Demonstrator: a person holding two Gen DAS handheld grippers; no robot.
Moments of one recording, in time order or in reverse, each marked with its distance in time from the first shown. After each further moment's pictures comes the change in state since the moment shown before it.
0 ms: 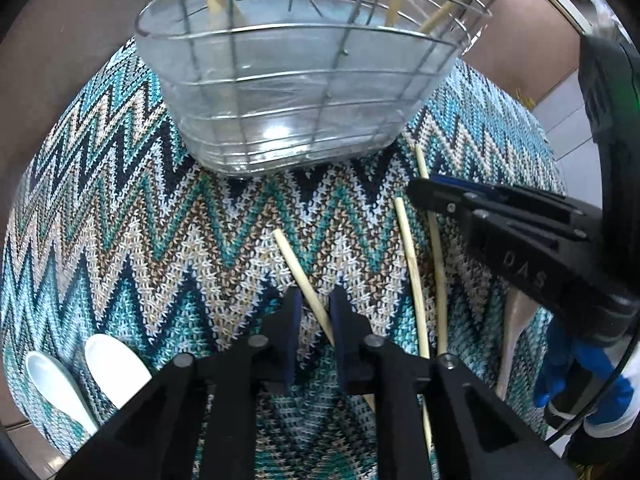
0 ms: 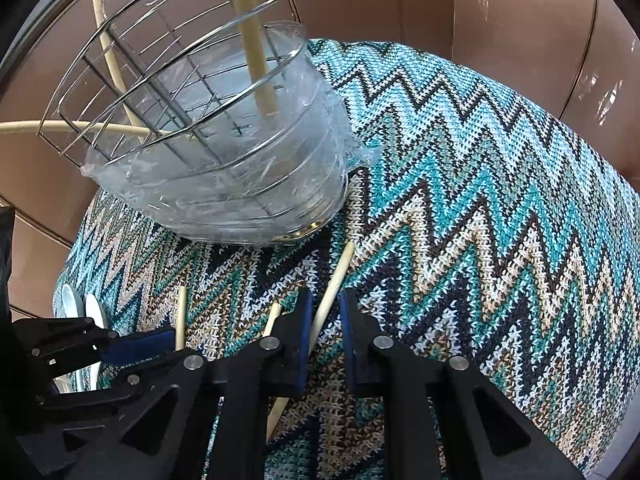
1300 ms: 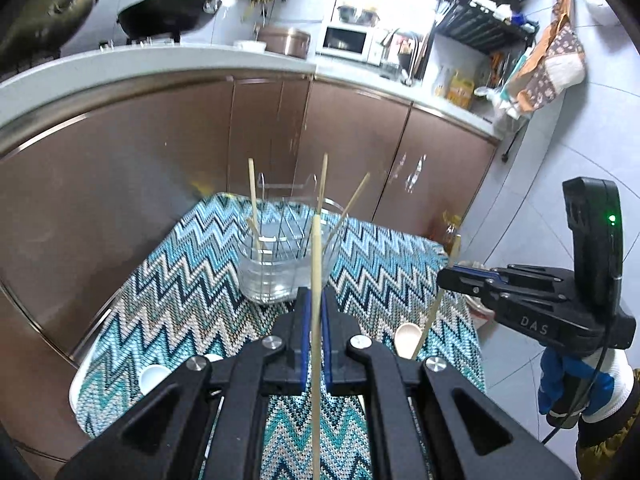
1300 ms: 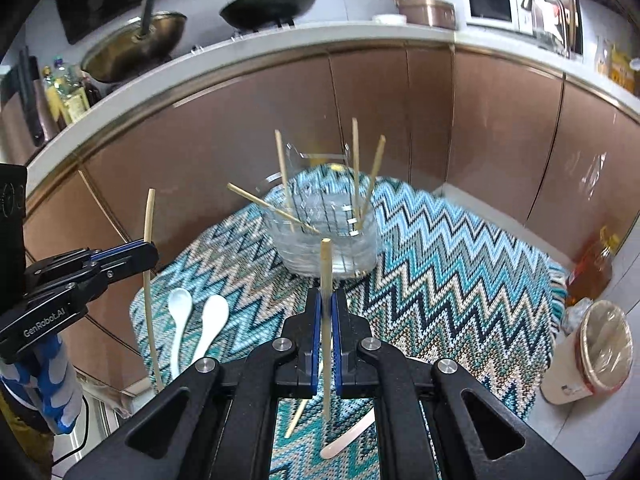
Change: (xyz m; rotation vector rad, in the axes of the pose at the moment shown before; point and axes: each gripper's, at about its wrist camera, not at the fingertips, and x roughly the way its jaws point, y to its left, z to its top) left arm -0.237 0.021 -0.104 0.094 -0.641 -0.102; right arm -0.218 0.044 -0.080 -0.117 -0.380 0.002
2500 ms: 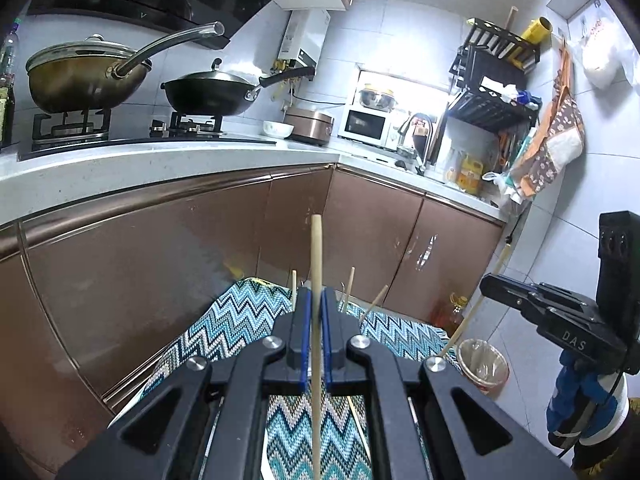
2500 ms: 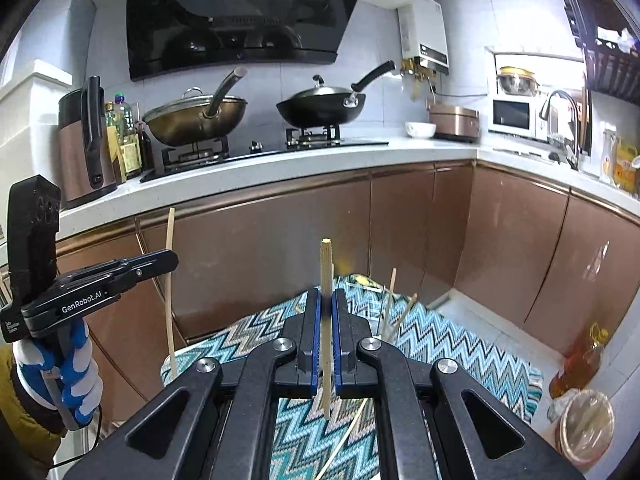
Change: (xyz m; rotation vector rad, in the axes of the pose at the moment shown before) left arm -0.084 0.032 0.047 -0.063 -0.277 0.044; right arm -0.087 0.057 0.051 -0.148 -0.324 0.027
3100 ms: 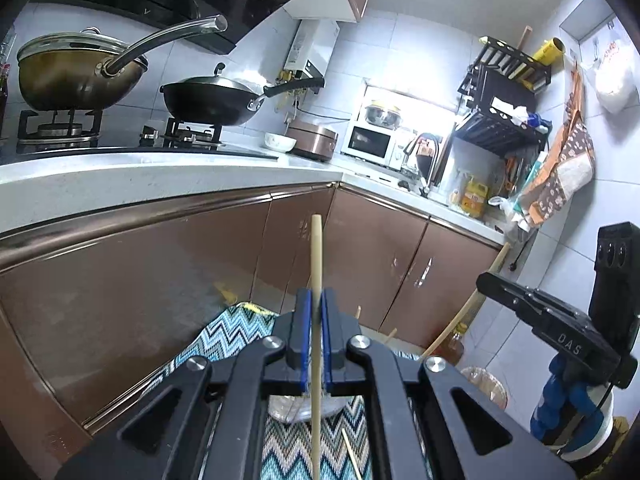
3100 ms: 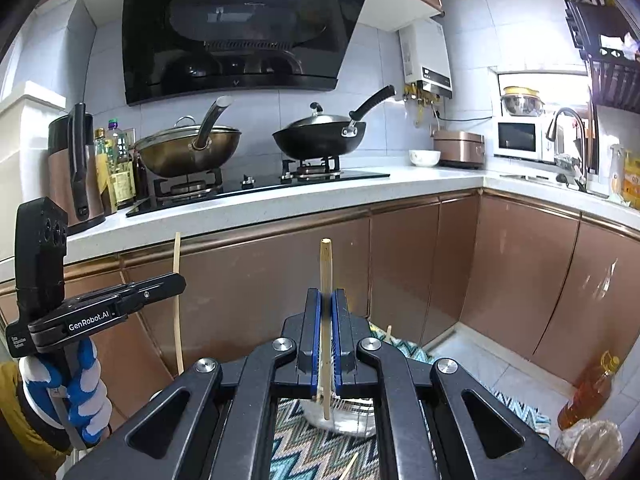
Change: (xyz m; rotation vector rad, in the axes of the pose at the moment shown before) left arm 0.052 0.015 0.032 -0.050 -0.061 -0.016; right arm 0.041 -0.024 0.036 -0.003 -0.108 0.018
